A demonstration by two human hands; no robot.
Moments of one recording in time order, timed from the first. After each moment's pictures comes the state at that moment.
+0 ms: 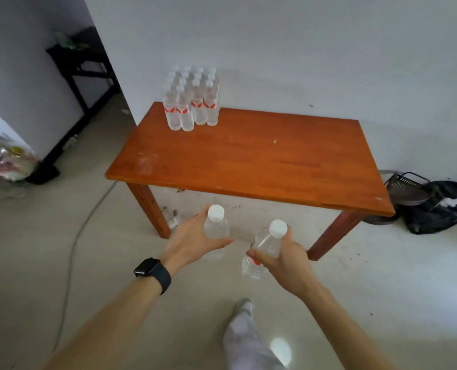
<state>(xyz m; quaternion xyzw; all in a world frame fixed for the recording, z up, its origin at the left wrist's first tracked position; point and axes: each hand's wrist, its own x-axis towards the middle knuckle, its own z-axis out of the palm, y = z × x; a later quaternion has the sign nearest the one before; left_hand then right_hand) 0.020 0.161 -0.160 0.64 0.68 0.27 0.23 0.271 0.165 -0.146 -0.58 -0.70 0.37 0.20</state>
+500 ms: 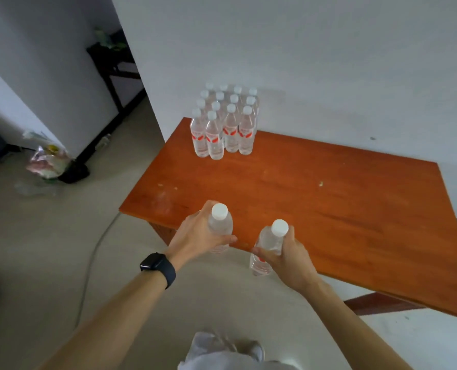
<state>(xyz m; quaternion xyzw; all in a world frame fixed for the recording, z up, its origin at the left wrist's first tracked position) -0.097 0.381 -0.152 0.59 0.72 0.27 0.26 0.151 0.430 -0.167 -0.54 -0.72 0.41 0.14</state>
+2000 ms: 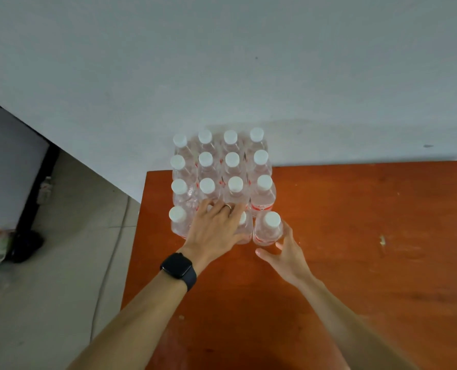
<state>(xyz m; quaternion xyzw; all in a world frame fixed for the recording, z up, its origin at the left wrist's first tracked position) -0.281 0.799 -0.190 0.83 0.55 0.02 -0.08 -0.069 0.771 -0.280 -0.63 -0.56 0.50 0.19</state>
